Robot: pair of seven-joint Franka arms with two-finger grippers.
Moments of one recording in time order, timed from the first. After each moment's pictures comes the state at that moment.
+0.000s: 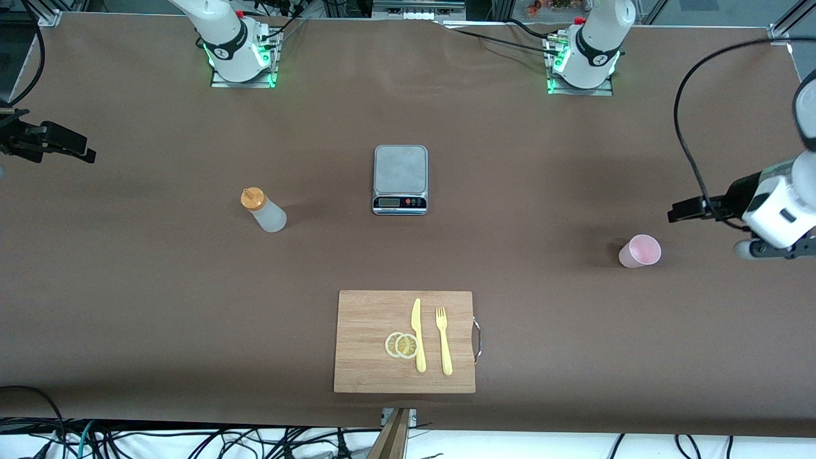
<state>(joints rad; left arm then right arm) 0.10 0.31 -0.05 -1.50 -0.07 1.64 -0.03 0.08 0.07 -0.17 -1.53 0.05 1.51 -0.08</state>
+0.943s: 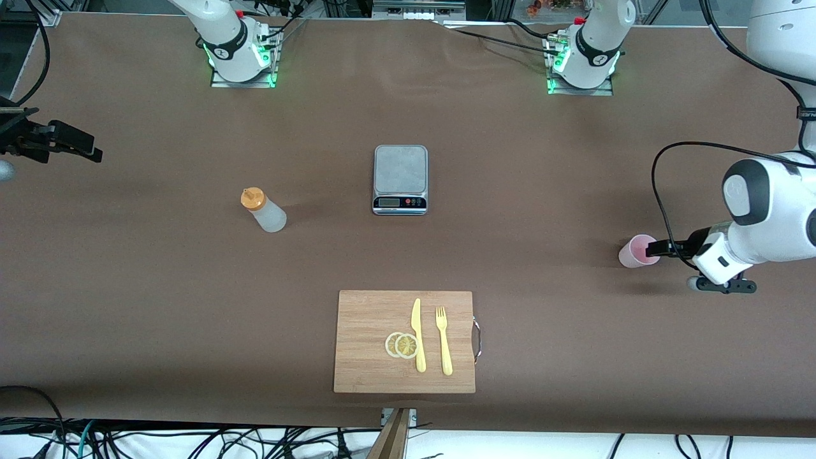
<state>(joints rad) 0.18 0.50 -0.02 -1.76 -0.05 2.09 0.21 0.08 0.07 -0.16 -1.53 0.05 1.51 -0.08</state>
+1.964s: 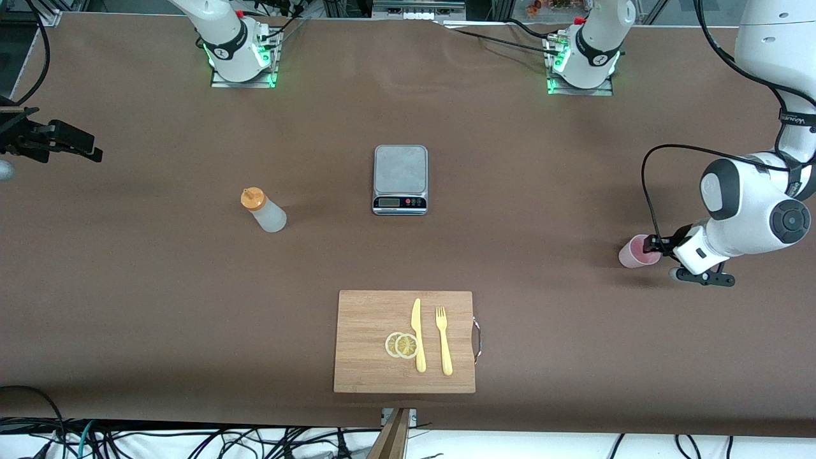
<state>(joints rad) 0.18 0.50 -0.02 -1.86 -0.02 2.22 0.27 0.08 0.07 -0.16 -1.53 0.05 1.51 -0.08</state>
